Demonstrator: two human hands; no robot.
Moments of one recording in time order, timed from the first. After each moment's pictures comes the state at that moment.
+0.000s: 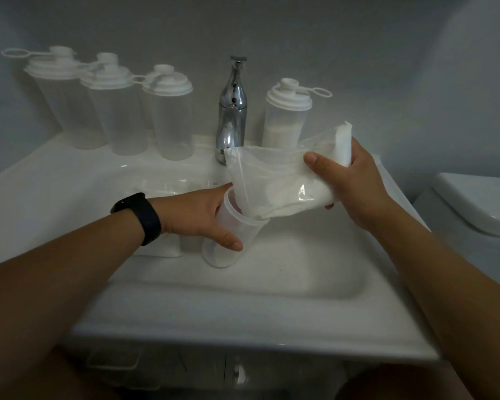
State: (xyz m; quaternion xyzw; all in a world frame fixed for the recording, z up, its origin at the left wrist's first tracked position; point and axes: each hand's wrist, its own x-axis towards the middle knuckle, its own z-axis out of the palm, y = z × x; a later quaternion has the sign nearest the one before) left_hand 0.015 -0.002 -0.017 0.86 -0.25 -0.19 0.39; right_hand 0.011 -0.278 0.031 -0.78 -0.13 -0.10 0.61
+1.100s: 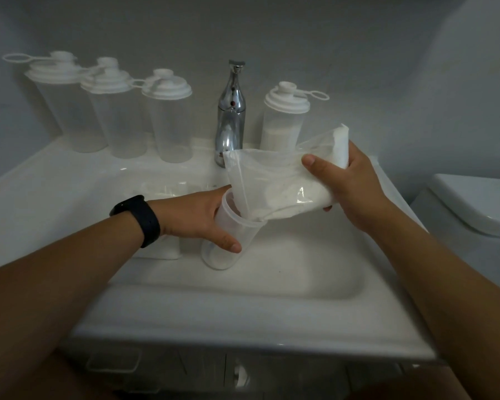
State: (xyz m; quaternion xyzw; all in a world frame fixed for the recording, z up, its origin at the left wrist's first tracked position) left_hand 0.013 -0.001 -0.016 0.86 -0.25 -0.20 0.40; right_hand 0.010 -0.279 0.034 -0.77 -0.13 -0.09 0.62
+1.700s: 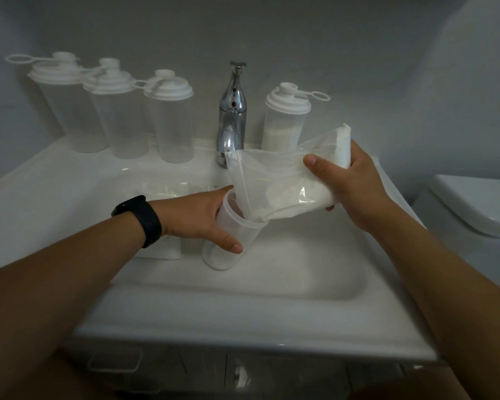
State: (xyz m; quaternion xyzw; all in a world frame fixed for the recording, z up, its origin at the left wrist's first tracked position) left_hand 0.013 -0.002 -0.017 0.86 -0.25 -0.20 0.40; right_hand 0.007 -0.278 0.037 -0.78 -0.13 -0.09 0.61
